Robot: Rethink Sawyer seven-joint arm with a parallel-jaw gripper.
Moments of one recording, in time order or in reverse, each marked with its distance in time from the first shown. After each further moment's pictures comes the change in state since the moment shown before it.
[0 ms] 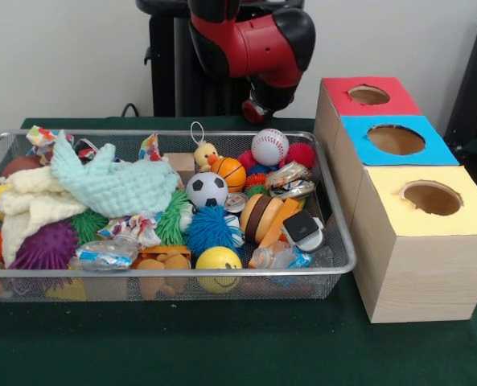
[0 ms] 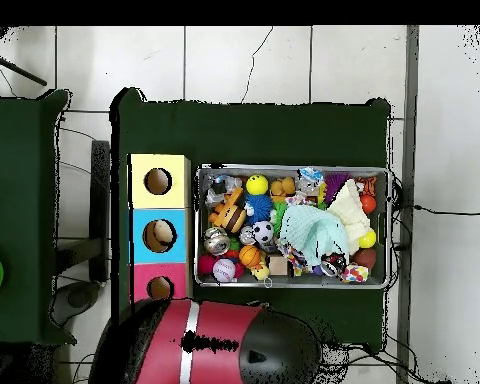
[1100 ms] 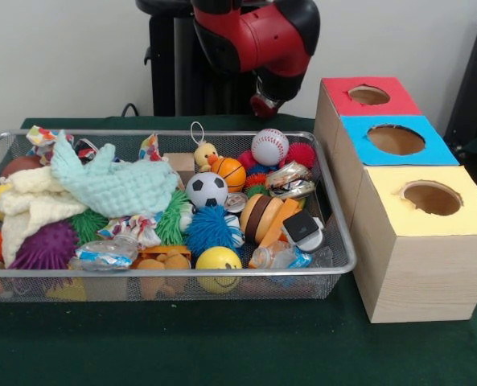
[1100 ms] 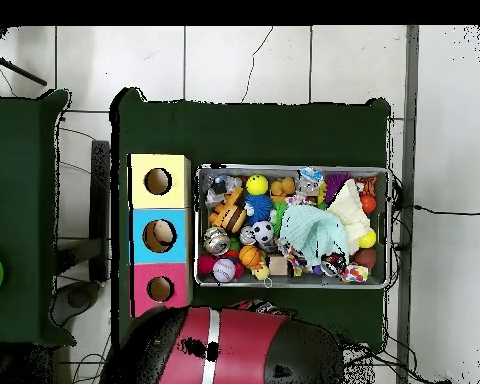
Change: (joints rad) arm -0.040 -0.082 0.080 0.036 -0.108 0.051 0.000
